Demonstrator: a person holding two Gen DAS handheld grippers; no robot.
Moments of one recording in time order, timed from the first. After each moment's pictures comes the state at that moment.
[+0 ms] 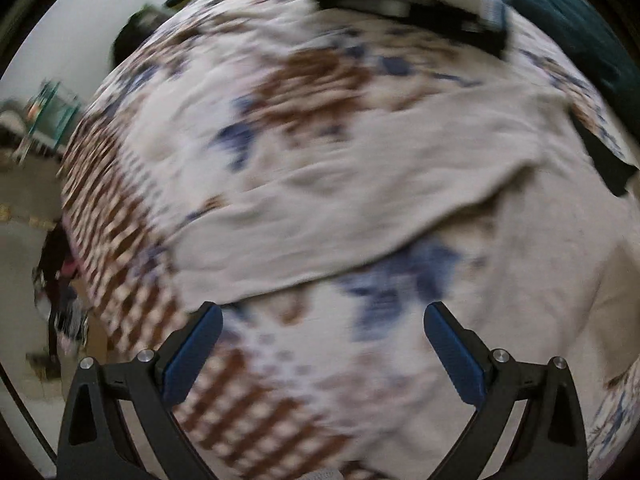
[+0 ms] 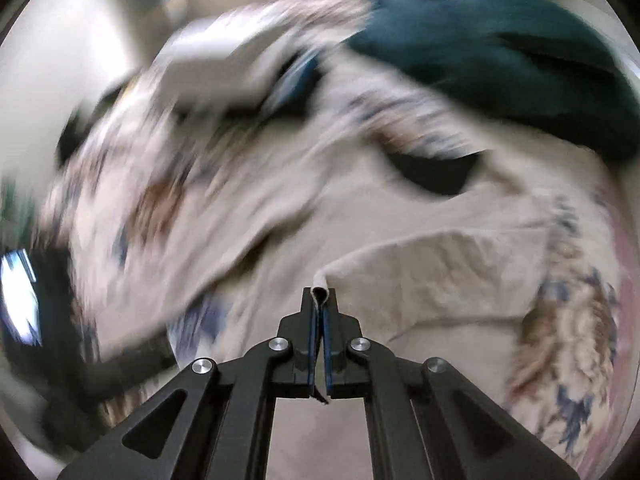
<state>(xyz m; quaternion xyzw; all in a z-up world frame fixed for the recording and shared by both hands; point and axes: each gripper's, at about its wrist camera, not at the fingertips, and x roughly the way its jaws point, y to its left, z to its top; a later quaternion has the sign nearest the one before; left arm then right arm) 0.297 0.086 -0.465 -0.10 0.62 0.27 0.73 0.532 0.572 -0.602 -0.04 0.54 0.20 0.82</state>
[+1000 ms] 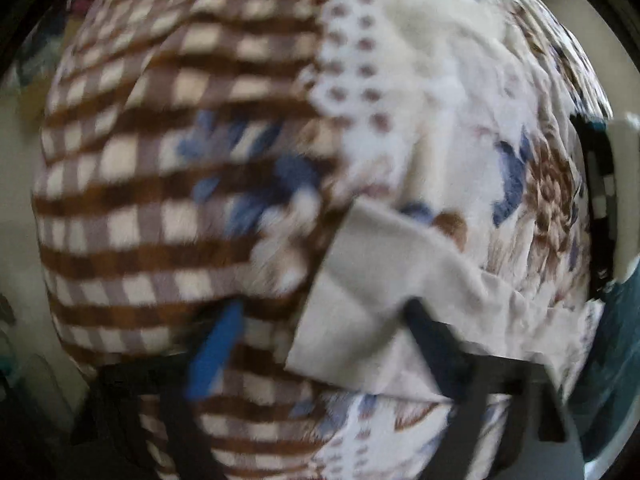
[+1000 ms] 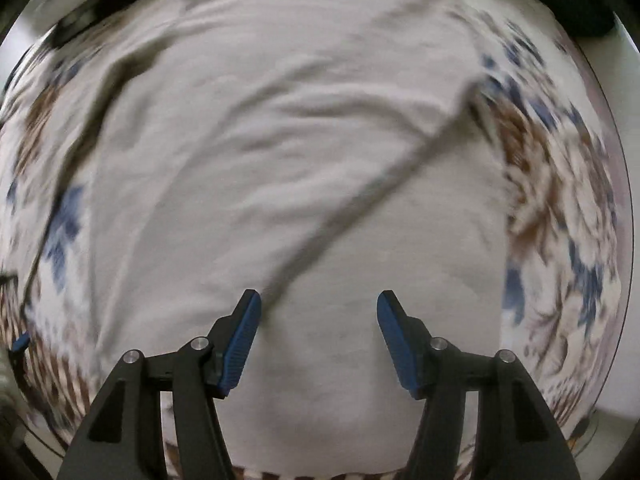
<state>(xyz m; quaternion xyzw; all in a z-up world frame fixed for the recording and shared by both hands) 0.206 0.264 -0.548 -0.48 0.51 0.38 0.60 0.436 0.404 -0.716 0.00 0.69 0.02 0.72</state>
